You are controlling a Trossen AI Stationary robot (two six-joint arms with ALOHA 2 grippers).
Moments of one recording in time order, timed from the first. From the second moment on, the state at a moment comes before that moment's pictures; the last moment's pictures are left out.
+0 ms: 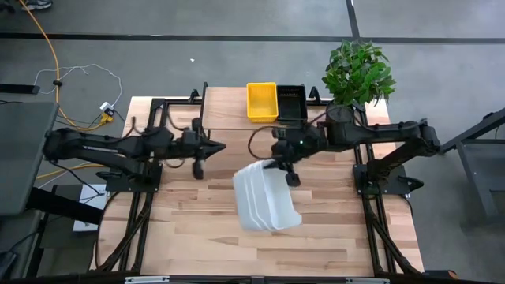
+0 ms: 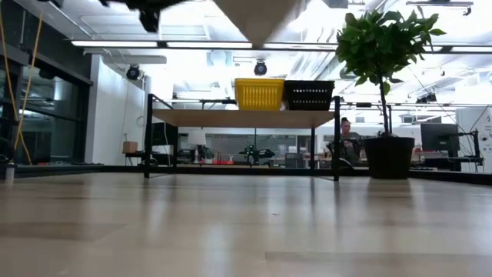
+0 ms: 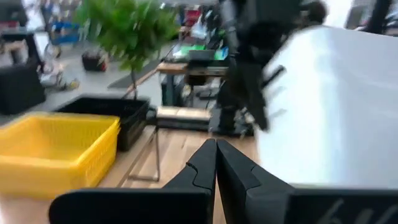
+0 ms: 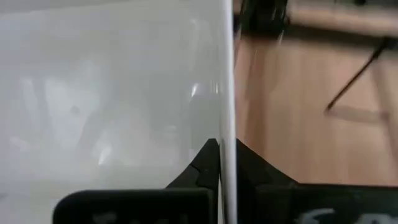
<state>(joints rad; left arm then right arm) 0.11 0.90 0.61 0.22 -0.14 -0.02 0.00 1.44 1.30 -0.50 -0.22 -0.14</state>
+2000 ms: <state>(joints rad) -0.17 0.42 0.42 0.00 -0.59 -0.15 -0.48 2.16 2.22 -0.65 -0.02 -0.31</state>
